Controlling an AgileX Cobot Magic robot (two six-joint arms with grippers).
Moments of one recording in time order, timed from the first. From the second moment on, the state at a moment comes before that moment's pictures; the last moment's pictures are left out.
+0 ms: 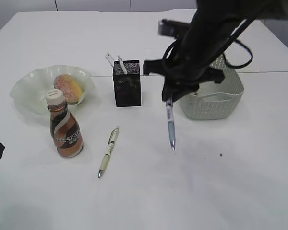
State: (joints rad) left arm -0.11 1.23 -0.76 -0.31 0.81 0.06; right arm 0.45 1.92 -1.58 0.13 0.95 0.32
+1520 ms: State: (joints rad) left arm -0.11 1.23 -0.76 -0.31 0.87 0.06; right arm 0.24 2.17 -1.78 1.74 0.43 -1.40
